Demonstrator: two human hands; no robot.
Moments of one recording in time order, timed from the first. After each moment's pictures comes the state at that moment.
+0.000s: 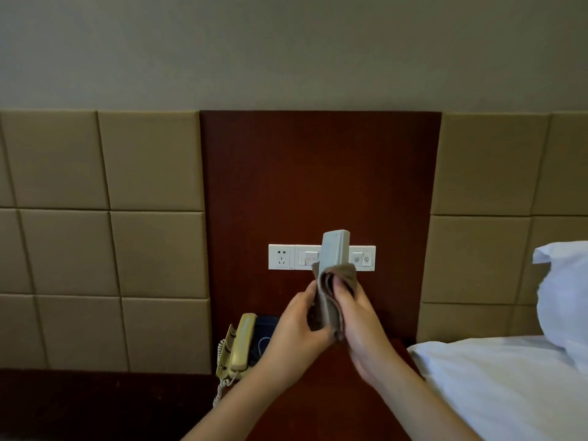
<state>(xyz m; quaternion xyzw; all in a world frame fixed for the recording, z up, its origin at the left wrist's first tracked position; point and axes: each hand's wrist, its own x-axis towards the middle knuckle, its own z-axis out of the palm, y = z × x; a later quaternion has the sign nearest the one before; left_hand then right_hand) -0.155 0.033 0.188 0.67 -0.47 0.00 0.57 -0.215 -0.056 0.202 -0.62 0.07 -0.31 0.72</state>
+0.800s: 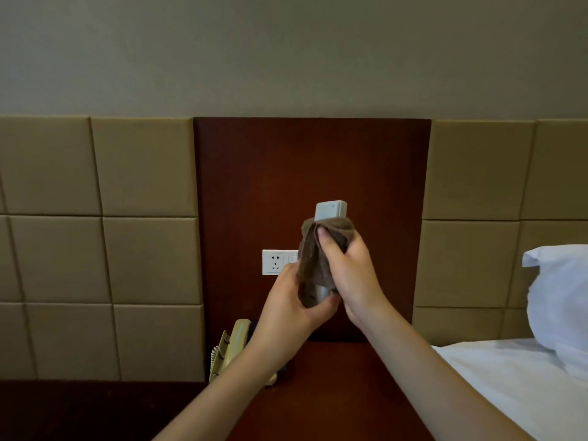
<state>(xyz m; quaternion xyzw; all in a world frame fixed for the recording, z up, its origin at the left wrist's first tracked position) -0.159 0.032 0.221 0.66 -0.48 0.10 0.57 -0.205 -0.061 0.267 -0.65 0.01 -0.41 0.64</state>
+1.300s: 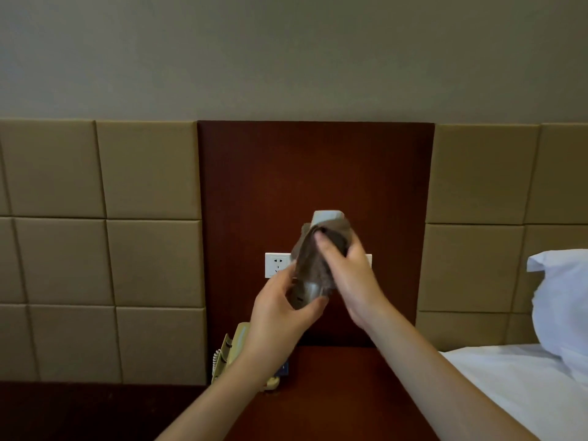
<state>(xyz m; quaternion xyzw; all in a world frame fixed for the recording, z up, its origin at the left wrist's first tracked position) -0.149 0.043 0.220 0.68 -0.44 0.12 0.58 -0.192 -0.068 0.263 -0.66 0.03 -0.38 0.64</state>
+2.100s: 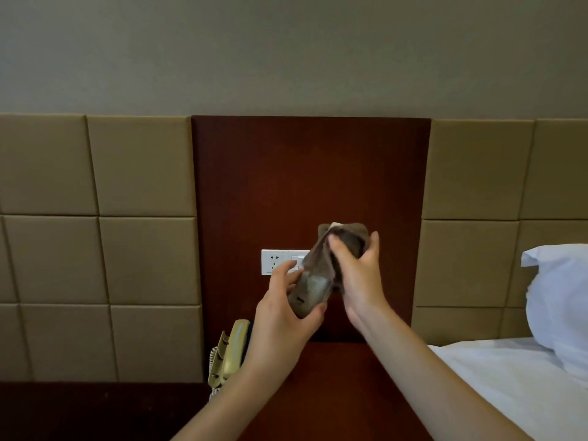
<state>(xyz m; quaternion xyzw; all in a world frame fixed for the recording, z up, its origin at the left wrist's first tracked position) -0.152 0.036 0.204 0.69 -0.43 0.15 0.57 -0.182 -0.086 0.247 -0.55 0.10 -0.43 0.71</state>
